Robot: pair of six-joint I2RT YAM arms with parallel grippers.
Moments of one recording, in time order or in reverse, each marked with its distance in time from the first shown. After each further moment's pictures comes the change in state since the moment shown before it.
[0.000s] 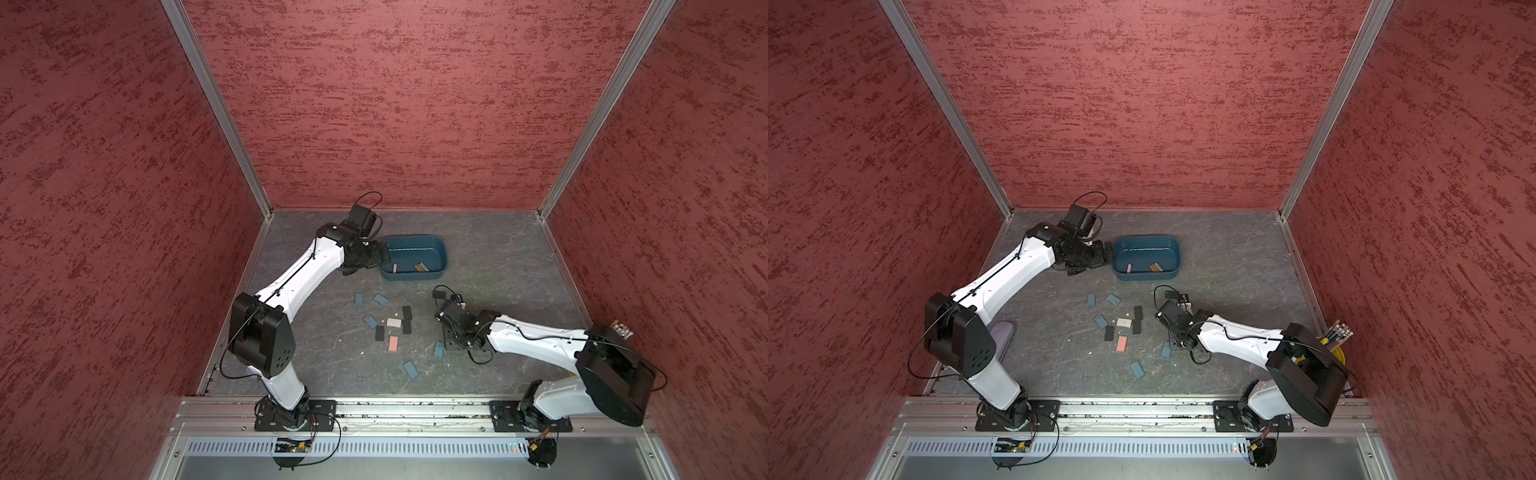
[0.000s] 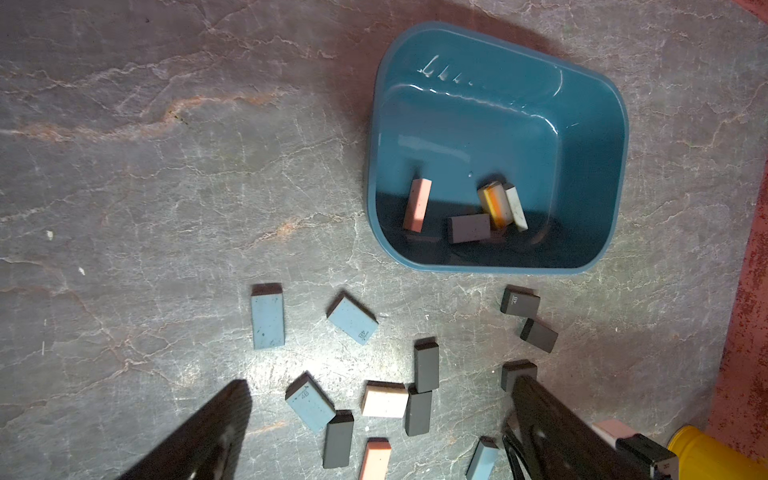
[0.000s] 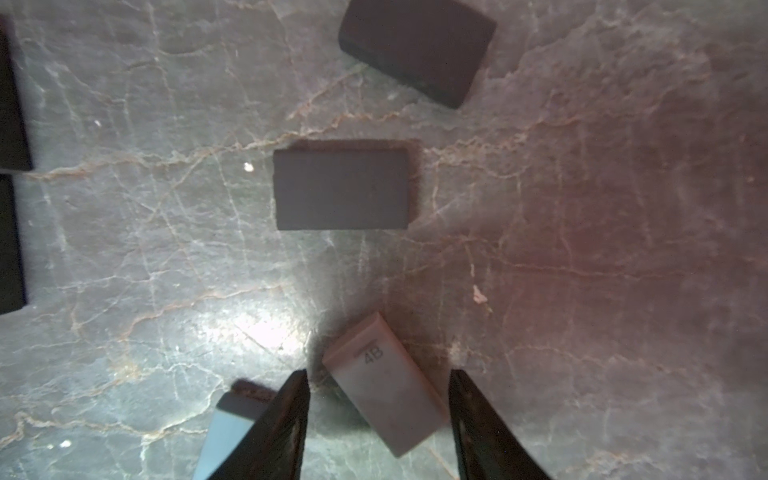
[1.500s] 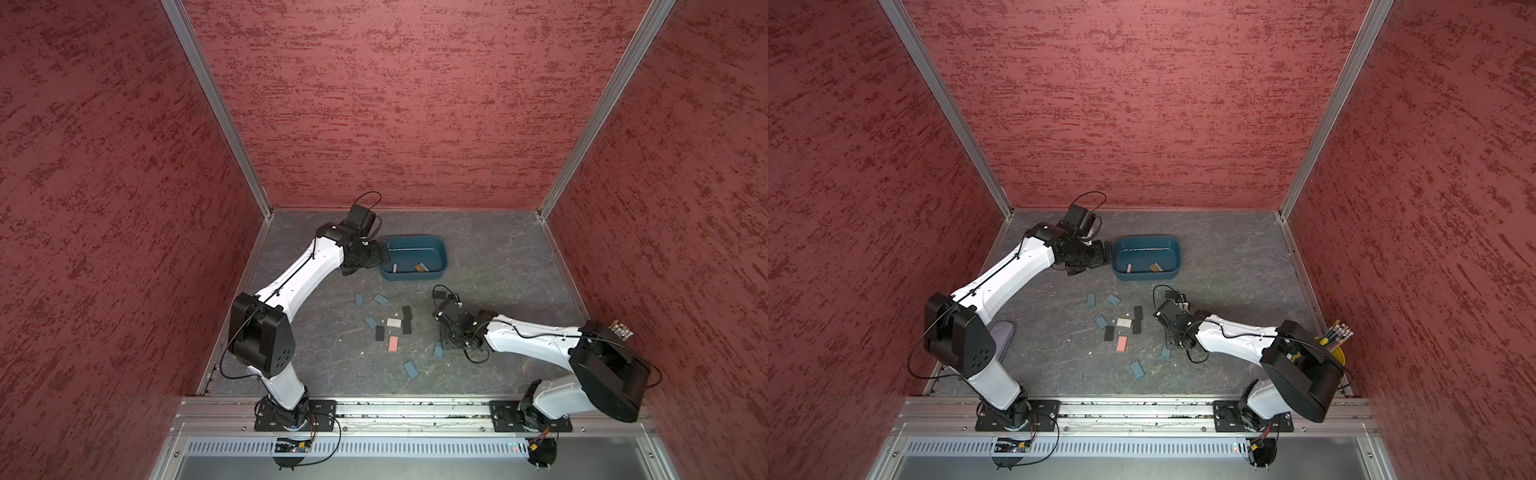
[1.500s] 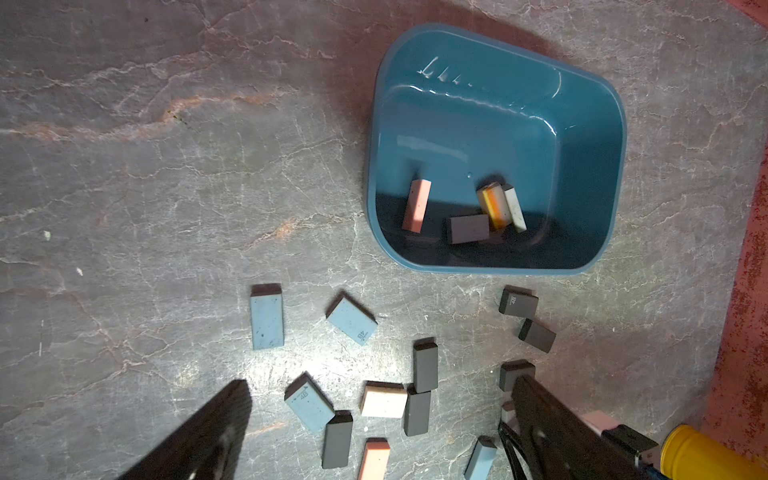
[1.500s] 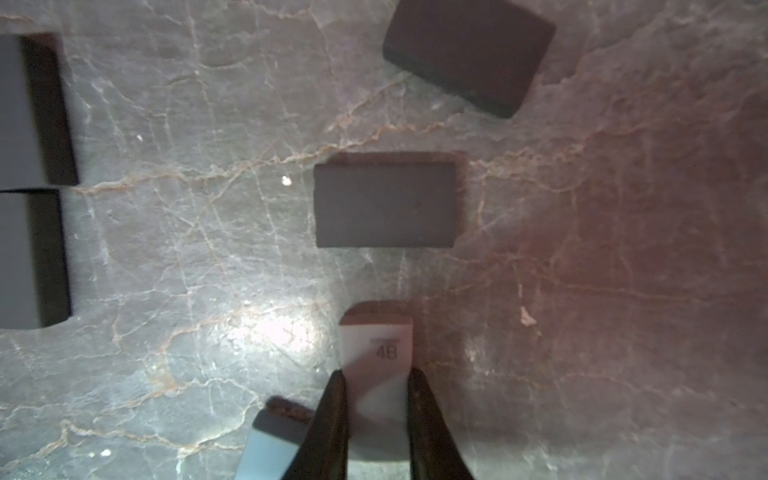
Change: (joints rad) left arm 0.005 0.000 0.000 0.002 0.007 0.000; right arm 0.000 0.029 0.004 0.059 -0.038 0.002
